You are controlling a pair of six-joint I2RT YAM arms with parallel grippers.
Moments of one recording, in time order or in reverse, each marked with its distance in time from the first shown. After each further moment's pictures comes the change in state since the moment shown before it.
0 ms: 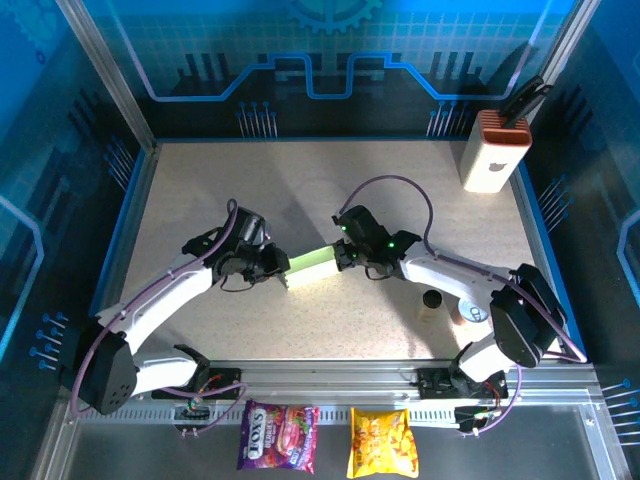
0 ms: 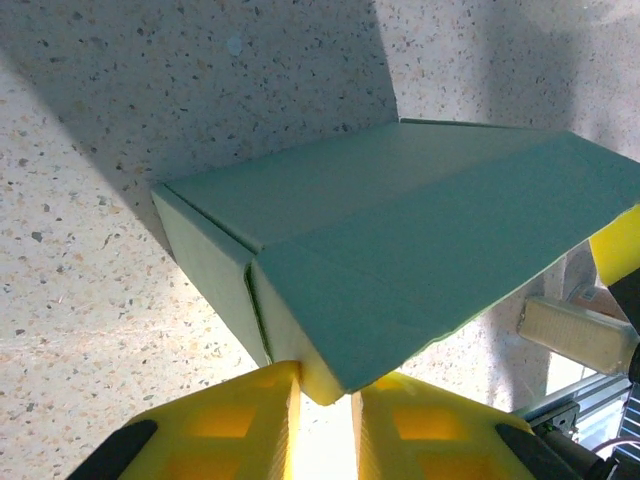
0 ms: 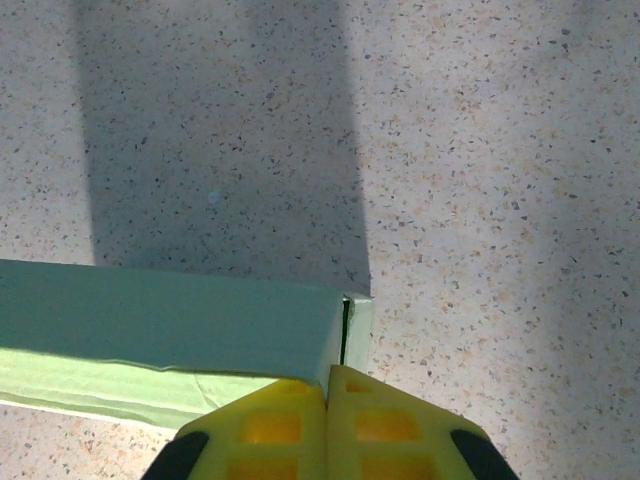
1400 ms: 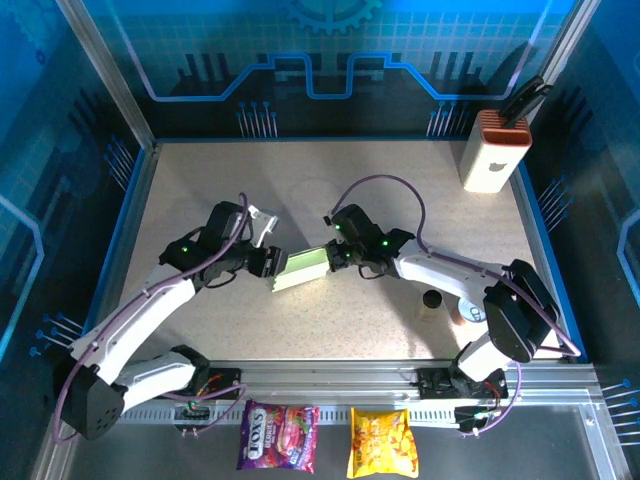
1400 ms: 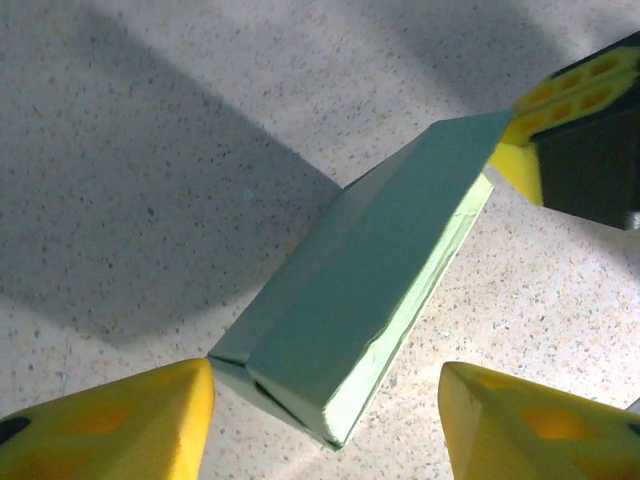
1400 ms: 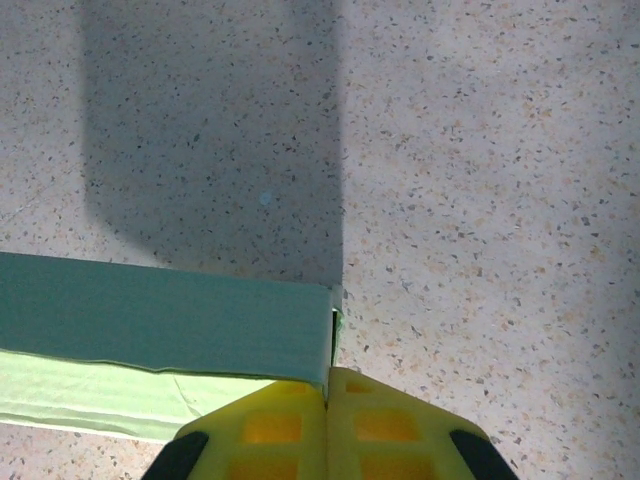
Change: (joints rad) left arm -0.011 -0.156 0.057 -0.044 -0.130 0.730; right arm 0.019 0.040 0.043 0.004 -0.056 -0.004
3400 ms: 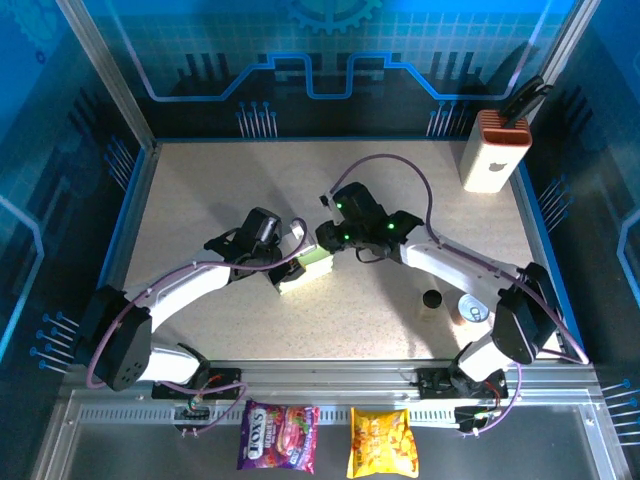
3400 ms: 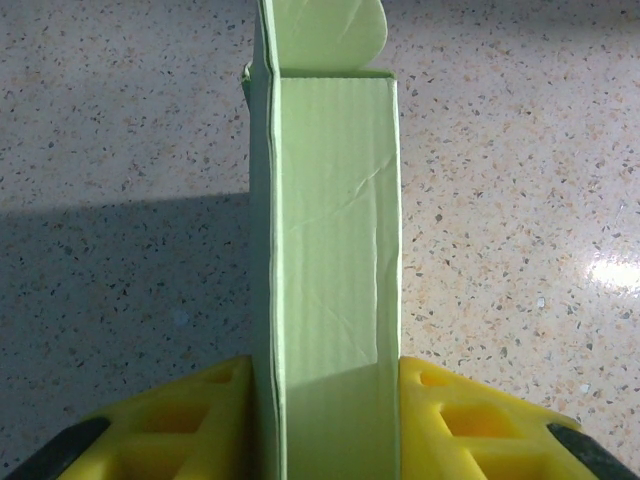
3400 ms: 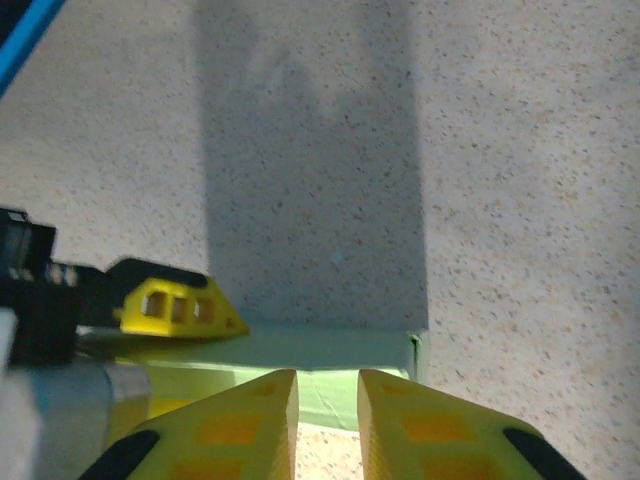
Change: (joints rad) left arm -0.051 0.291 -0.086 0.293 0.101 0.521; right arm -0.027 -0.011 0.182 -0.109 -0.103 0.006
